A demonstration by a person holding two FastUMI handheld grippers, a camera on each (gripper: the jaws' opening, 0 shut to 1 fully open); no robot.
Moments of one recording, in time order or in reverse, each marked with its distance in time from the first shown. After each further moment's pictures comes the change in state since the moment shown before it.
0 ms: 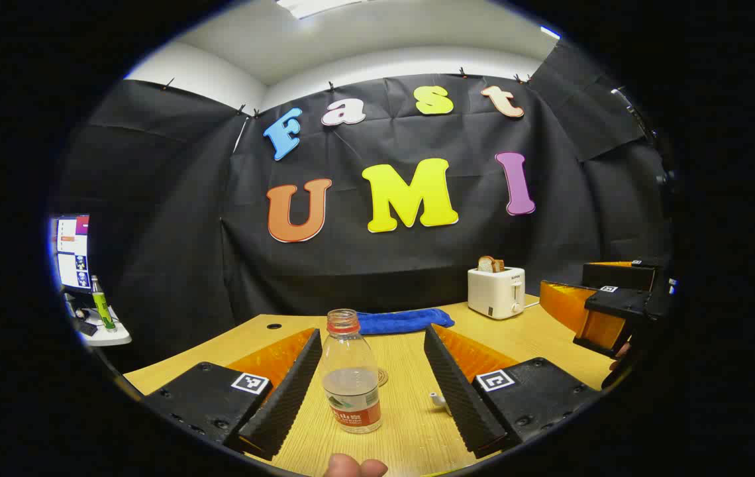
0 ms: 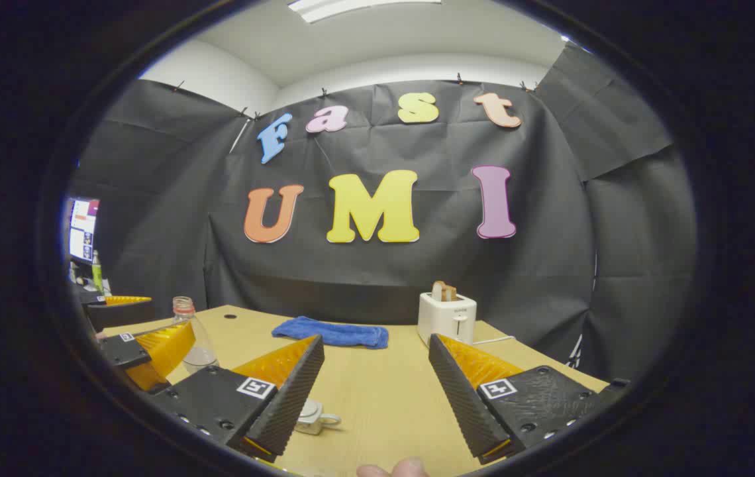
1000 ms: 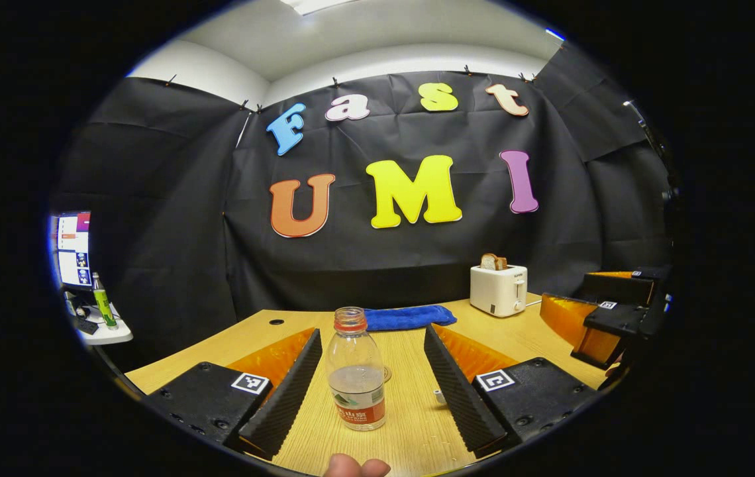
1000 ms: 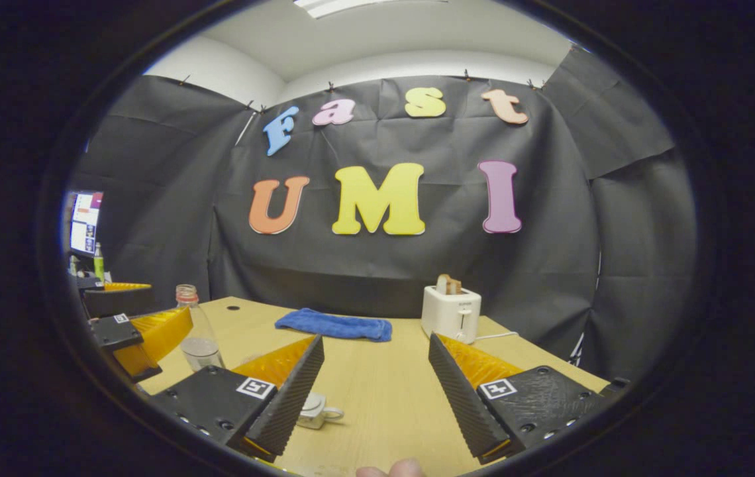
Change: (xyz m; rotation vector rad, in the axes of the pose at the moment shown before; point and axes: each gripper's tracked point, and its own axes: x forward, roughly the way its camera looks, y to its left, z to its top) left arm -0.004 0.013 0.000 -0.012 0.023 0.000; right arm 0.000 0.014 -0.017 -0.016 0.037 0.035
